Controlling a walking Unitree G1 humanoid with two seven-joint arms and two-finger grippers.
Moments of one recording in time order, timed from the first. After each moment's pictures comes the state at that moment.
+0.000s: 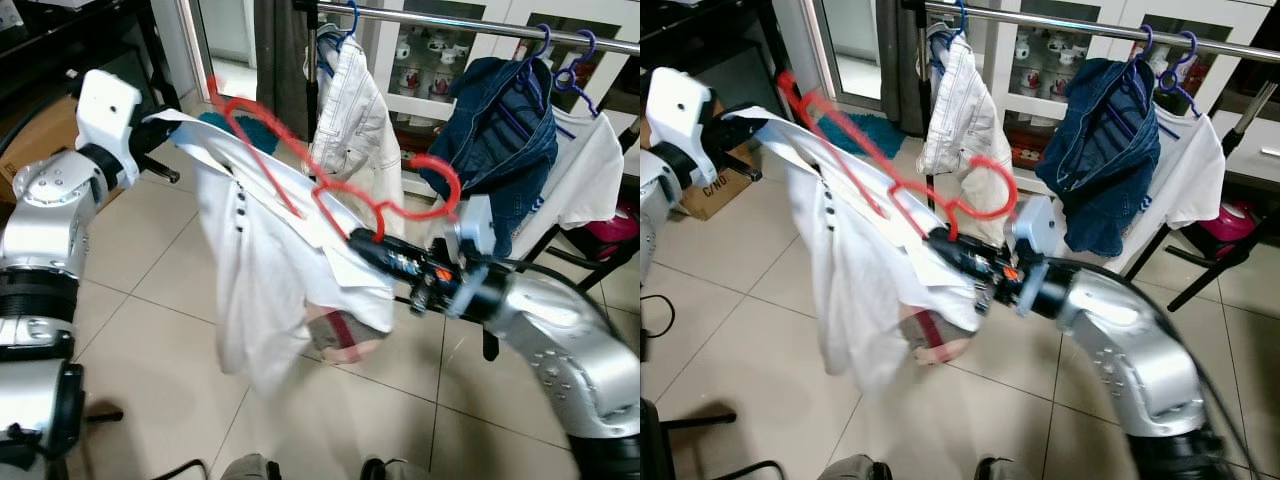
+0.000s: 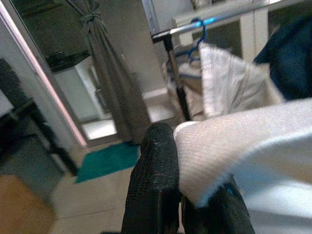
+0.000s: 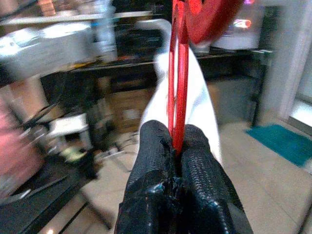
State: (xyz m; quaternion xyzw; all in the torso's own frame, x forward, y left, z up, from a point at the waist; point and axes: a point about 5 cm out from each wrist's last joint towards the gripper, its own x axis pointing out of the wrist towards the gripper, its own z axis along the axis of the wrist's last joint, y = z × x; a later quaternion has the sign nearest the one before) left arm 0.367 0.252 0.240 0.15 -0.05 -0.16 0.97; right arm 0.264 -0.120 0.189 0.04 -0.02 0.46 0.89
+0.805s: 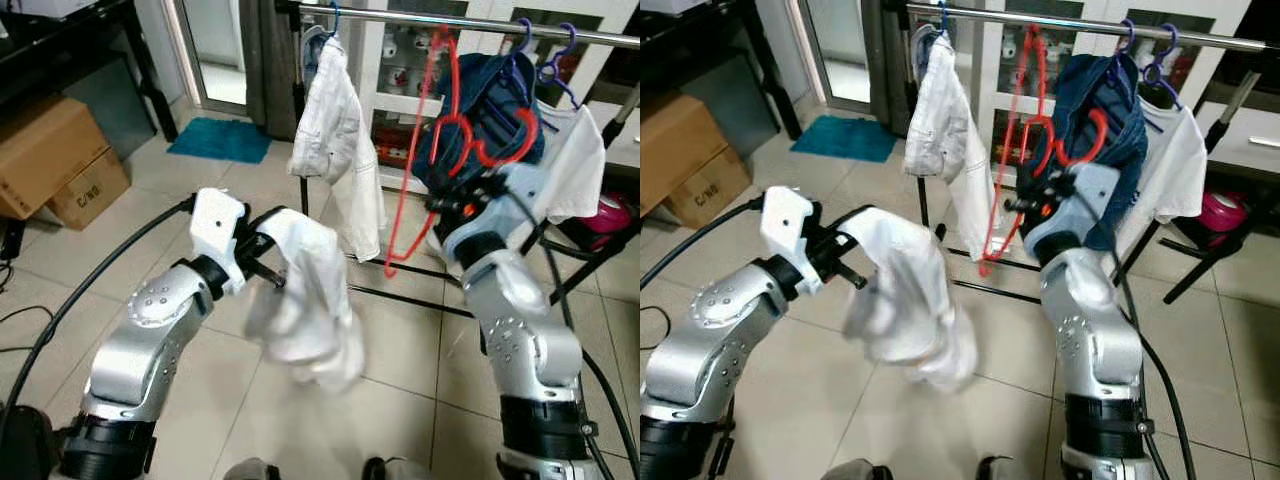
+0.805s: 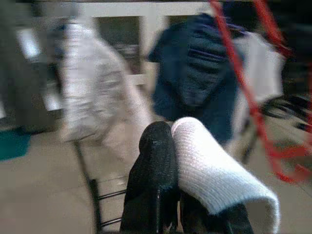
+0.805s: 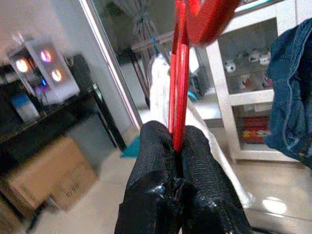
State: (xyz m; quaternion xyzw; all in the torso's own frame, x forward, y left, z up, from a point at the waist) left arm 0.282 0.148 0.168 0.01 0.00 -0.26 0.97; right arm 0.305 -0.142 0.176 0.14 -0.03 0.10 0.98
